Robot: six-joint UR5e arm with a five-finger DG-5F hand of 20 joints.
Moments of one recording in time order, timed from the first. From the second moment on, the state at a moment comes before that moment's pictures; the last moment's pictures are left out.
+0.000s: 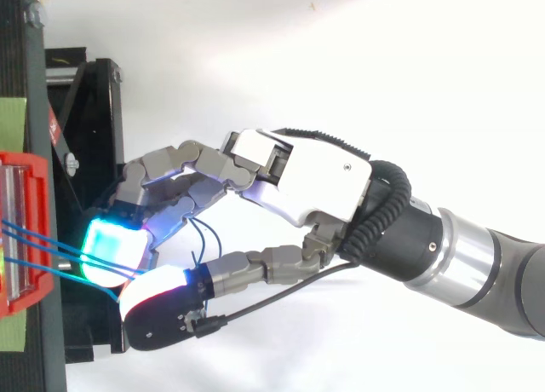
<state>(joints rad) 0.26 -2.42 -1.24 -2.29 -0.91 -0.13</state>
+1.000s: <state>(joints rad) 0.26 -2.42 -1.24 -2.29 -0.91 -0.13</state>
